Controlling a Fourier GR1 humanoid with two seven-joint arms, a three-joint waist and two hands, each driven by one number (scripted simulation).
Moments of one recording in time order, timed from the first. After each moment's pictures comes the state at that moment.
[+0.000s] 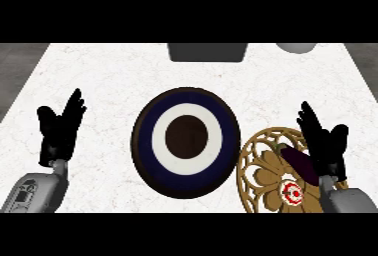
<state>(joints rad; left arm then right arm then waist) -0.20 0.31 -0.05 -1.35 0.09 0.25 0.20 -0.11 -0.32 0.14 -1.38 -0.19 -0.25 0.12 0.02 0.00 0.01</state>
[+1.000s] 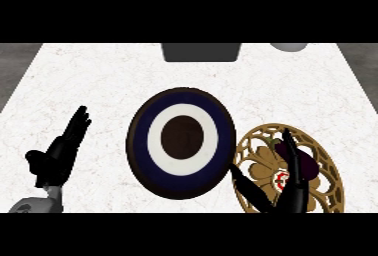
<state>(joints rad) -0.05 0.31 -0.05 -1.36 0.13 0.06 -0.11 0.17 -0.06 0.43 -1.68 0.45 -0.93 -0.09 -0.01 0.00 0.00</state>
